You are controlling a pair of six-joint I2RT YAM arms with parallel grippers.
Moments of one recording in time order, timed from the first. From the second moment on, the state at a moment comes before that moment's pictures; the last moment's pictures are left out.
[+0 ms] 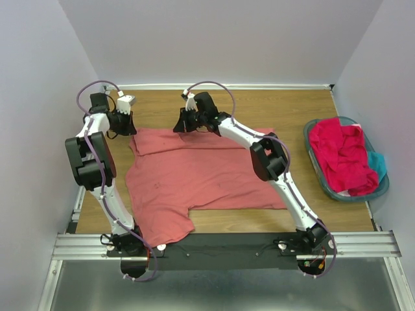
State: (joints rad) left arm 0.29 2.01 1.50 -0.51 0.60 0.47; right arm 0.67 2.64 2.27 -0.12 -0.51 0.39
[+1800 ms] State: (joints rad) left arm 0.29 2.10 1.54 -0.52 0.65 0.46; right arm 0.67 2.58 2.16 -0.11 -0.54 0.34
